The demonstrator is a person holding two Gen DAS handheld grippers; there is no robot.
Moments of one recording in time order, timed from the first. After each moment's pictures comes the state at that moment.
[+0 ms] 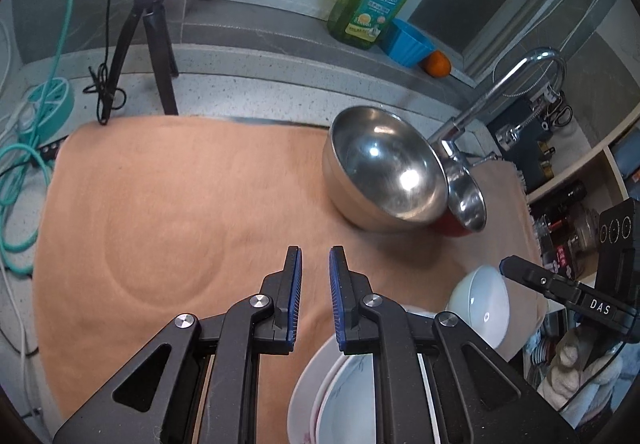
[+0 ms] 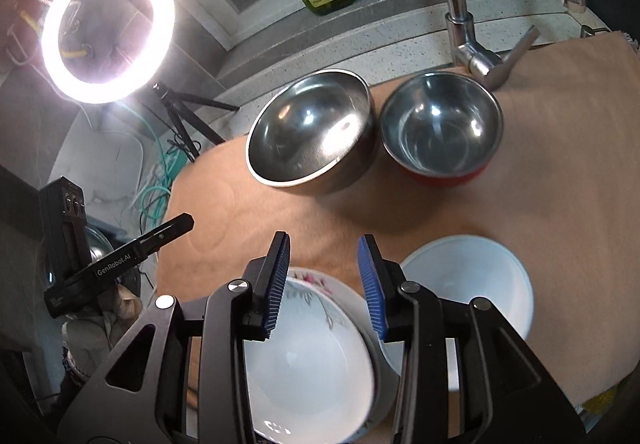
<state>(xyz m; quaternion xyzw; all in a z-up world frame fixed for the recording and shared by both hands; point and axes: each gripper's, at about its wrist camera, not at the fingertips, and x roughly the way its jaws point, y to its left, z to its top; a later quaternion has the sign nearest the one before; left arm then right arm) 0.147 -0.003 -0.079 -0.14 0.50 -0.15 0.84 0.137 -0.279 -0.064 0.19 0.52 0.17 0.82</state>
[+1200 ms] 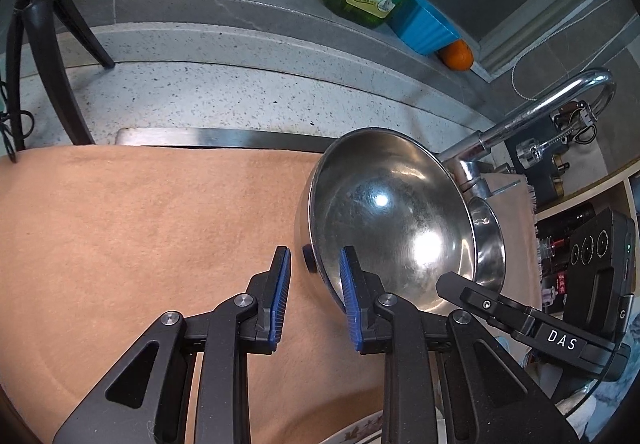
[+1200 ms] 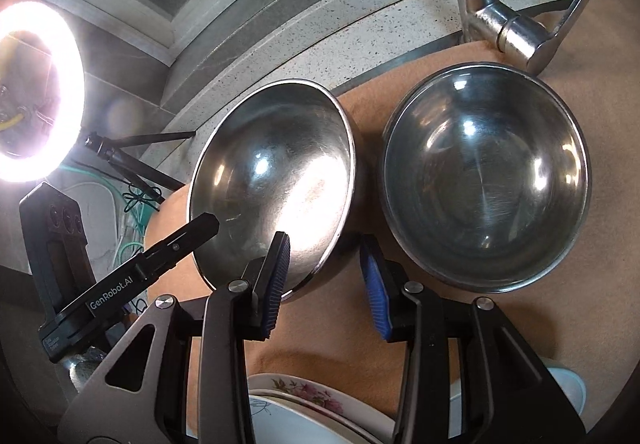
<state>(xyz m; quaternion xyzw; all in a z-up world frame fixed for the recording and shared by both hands) 0.239 -0.037 -0.124 -0.15 0.55 -0.17 0.80 0.229 -0.265 -0.129 0.24 0.56 0.12 0.78</state>
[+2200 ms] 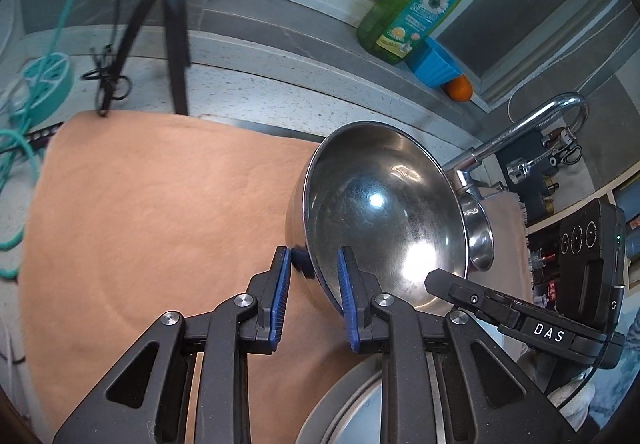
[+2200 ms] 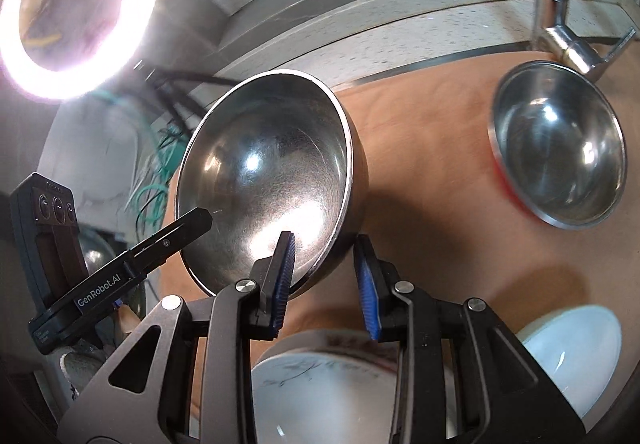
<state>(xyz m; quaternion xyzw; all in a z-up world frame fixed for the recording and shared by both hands) 0.173 0.031 -0.092 -0.19 0.51 -0.13 0.83 0.187 -0.197 -0.102 0.17 0.57 0.21 0.78</state>
